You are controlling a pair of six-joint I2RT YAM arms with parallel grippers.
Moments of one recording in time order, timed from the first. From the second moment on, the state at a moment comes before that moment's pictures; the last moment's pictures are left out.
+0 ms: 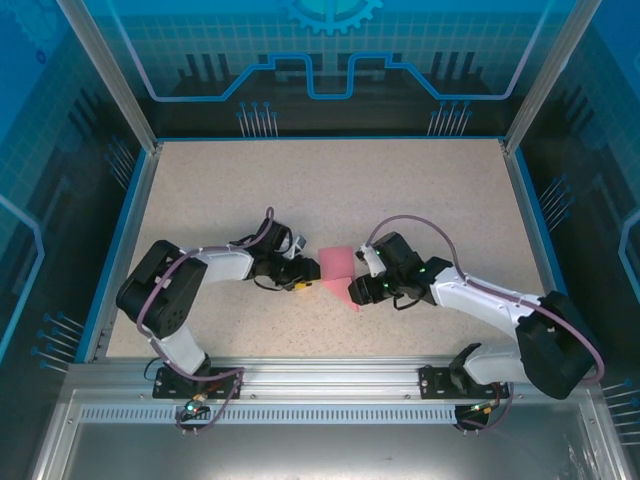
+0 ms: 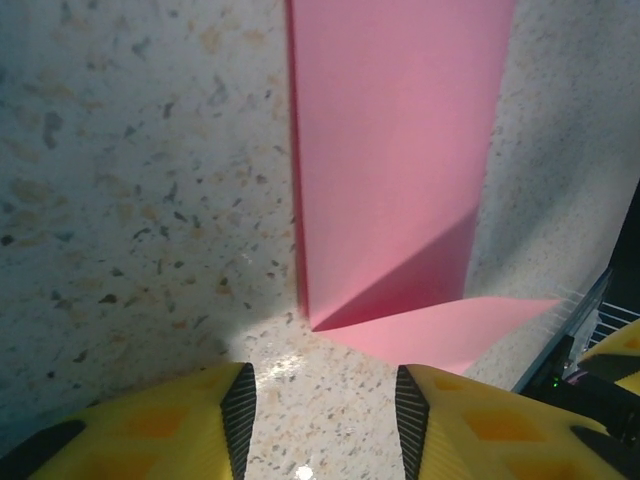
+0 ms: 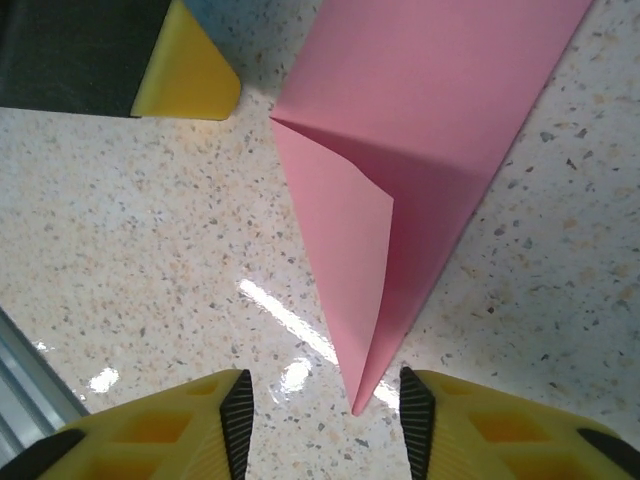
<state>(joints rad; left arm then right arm) -0.46 1.71 0.76 -0.10 0.62 -0.75 0.66 1.32 0.68 -0.39 -0.27 0.32</state>
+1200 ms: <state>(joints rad) -0.53 1.78 0.86 -0.10 0.65 -0.84 0.64 1.55 0.80 -0.36 -0.18 0.24</state>
